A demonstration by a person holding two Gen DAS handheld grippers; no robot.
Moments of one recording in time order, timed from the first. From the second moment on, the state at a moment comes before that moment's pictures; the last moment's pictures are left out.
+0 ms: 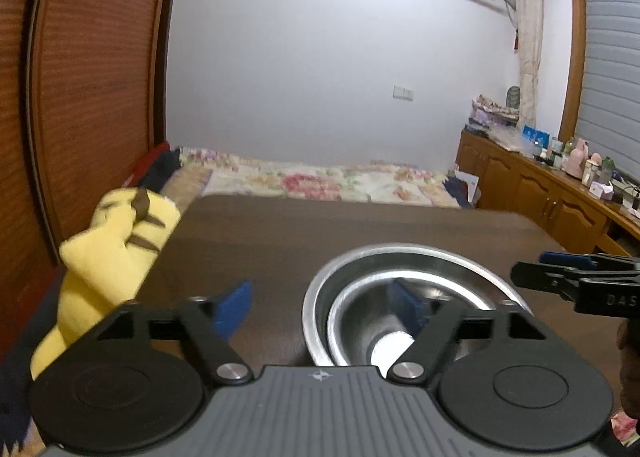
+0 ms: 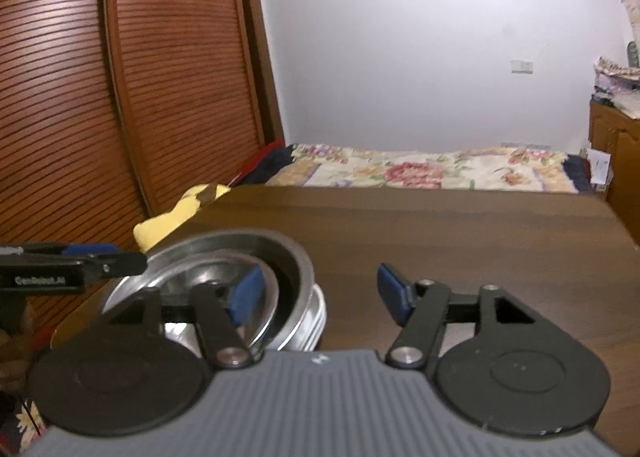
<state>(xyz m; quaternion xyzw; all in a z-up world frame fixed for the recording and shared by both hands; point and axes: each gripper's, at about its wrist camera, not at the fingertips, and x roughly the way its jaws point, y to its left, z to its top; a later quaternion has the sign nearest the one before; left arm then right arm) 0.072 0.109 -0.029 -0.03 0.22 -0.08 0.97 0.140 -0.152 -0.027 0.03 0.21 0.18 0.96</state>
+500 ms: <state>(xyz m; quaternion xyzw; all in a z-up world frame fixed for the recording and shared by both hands) 0.061 0.068 0.005 -0.01 0.17 -0.10 0.98 0.116 -0.178 -0.004 0.02 0.14 0.12 0.98</state>
